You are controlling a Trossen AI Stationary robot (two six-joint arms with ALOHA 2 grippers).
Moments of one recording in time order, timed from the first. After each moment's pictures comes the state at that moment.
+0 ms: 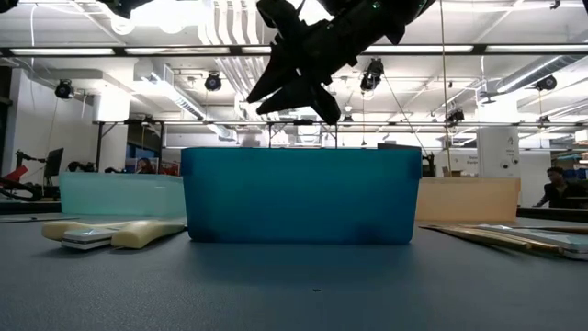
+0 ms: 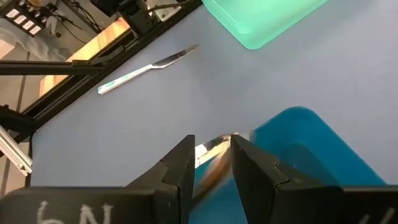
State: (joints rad) left arm -0.22 0.51 0.50 0.16 -0.49 0.36; right arm -0.03 1.80 1.30 -0.08 0.03 0.59
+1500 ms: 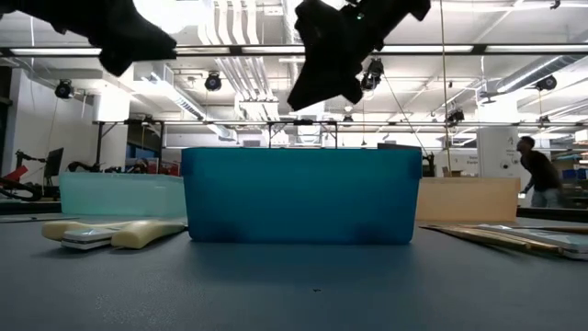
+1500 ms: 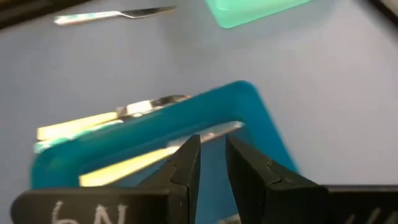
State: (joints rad) left arm -0.22 0.60 0.50 -0.20 -0.52 -0.29; right arm -0.02 1.68 1.30 -0.37 0.11 0.29
